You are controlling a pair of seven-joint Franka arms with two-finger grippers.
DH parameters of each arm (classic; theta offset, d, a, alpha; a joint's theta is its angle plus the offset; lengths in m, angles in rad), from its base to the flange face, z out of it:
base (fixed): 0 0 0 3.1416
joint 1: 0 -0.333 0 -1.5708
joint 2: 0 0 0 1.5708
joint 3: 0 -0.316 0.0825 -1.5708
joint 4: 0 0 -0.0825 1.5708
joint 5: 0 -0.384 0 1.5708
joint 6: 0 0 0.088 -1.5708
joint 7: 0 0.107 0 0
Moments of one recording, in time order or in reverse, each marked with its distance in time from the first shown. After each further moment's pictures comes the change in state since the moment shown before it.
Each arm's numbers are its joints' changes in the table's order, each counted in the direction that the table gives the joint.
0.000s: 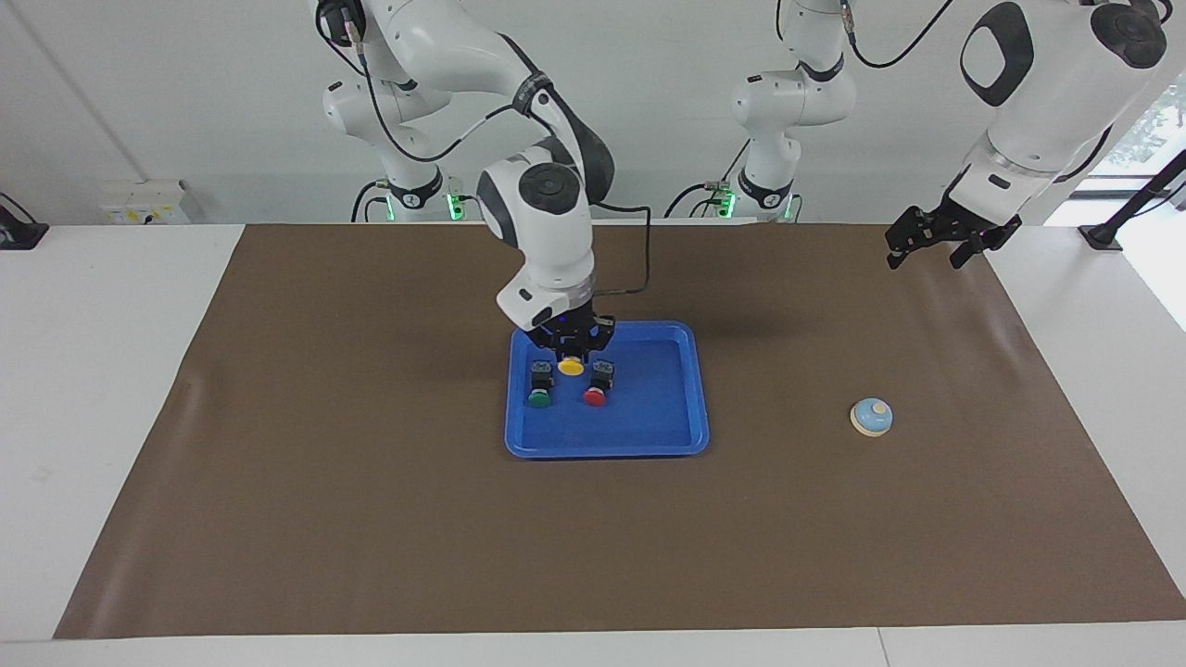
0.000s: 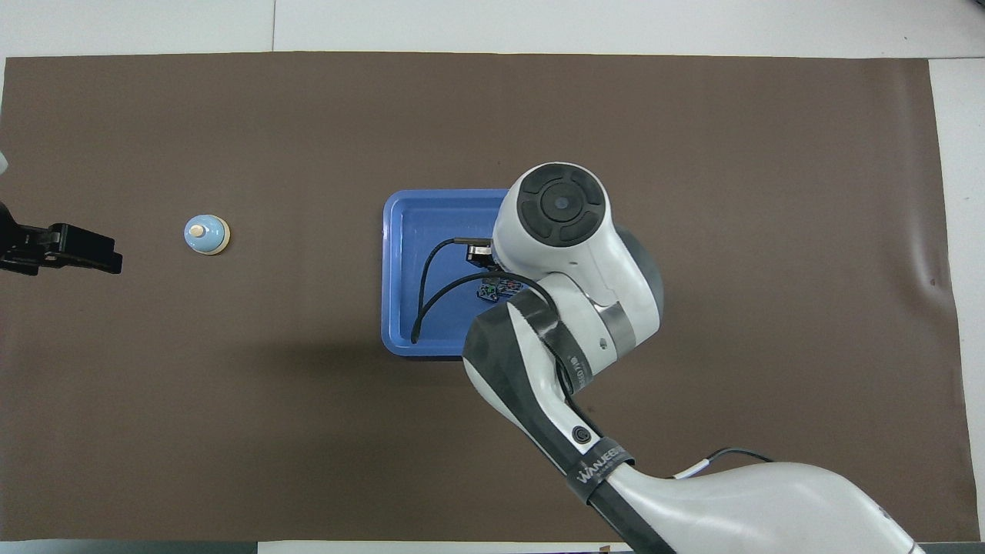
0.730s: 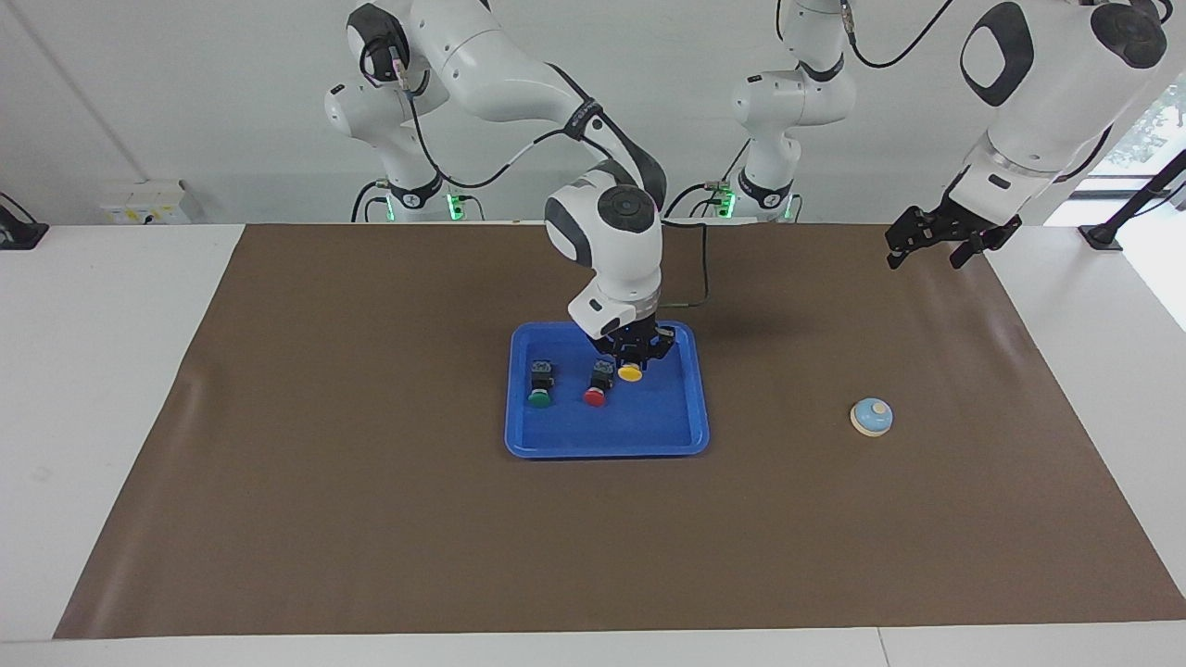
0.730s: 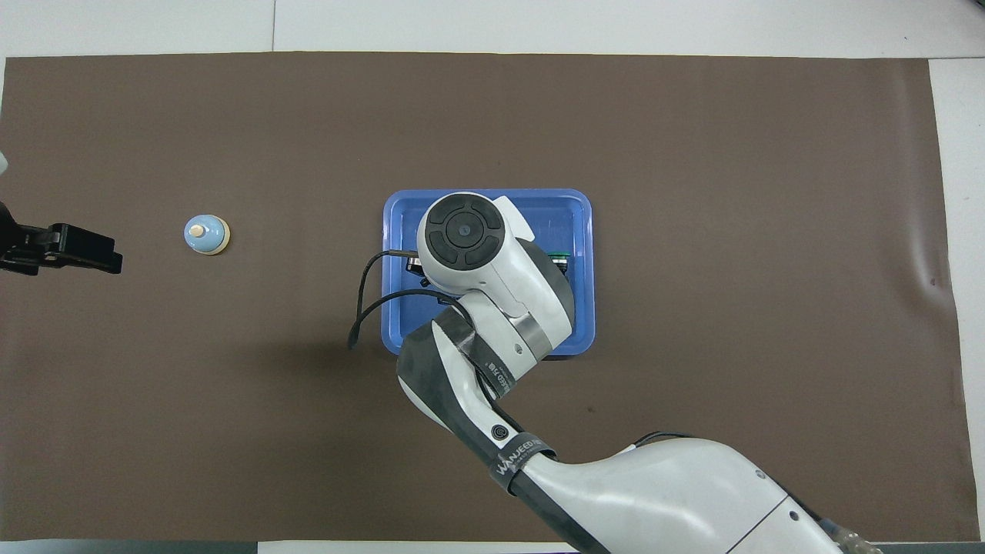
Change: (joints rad) left arm 0.000 0.000 0.000 0.000 0.000 0.000 0.000; right arm -0.091 -0.154 0.001 0.113 -0.001 -0.064 0.125
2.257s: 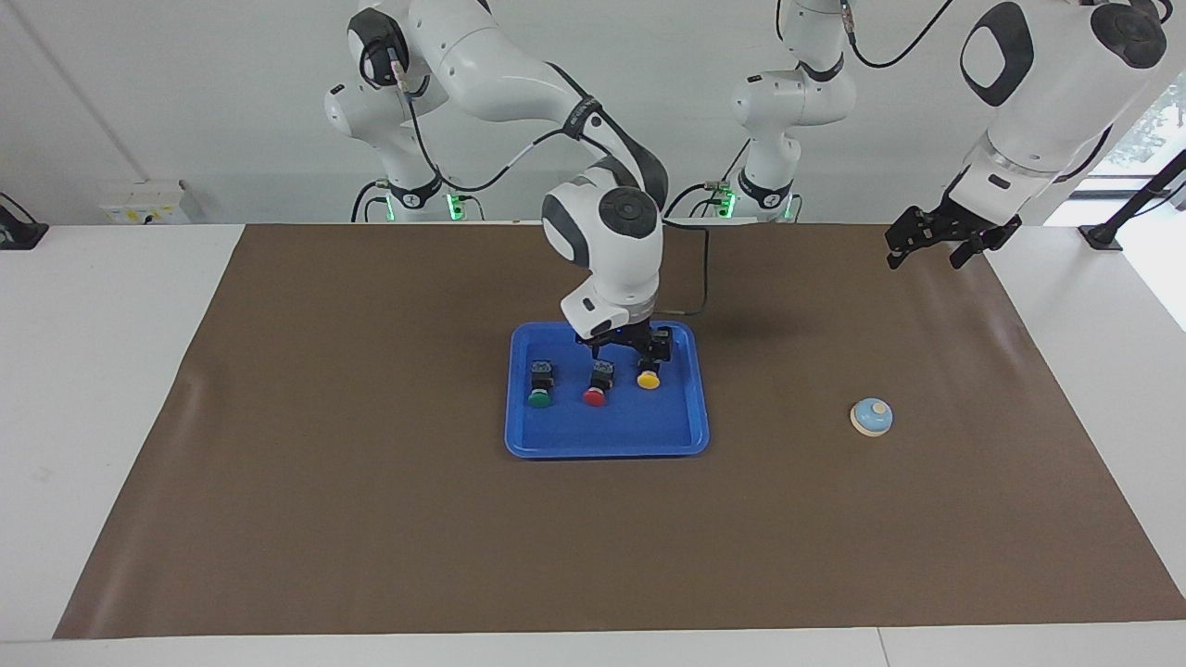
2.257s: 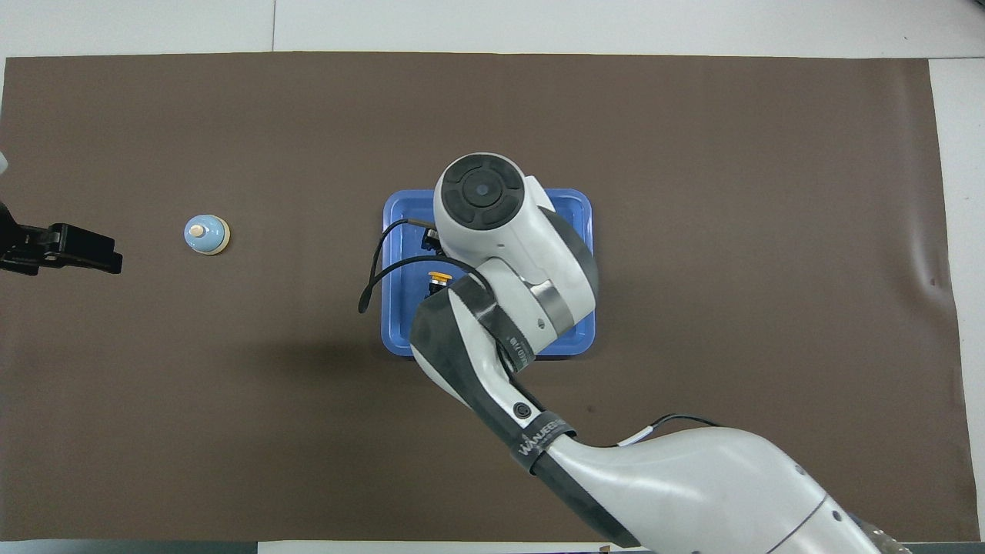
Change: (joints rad) left arm 0.000 0.000 0.000 0.000 0.000 0.000 0.000; right arm 0.064 0.026 0.030 0.084 0.000 0.155 0.088
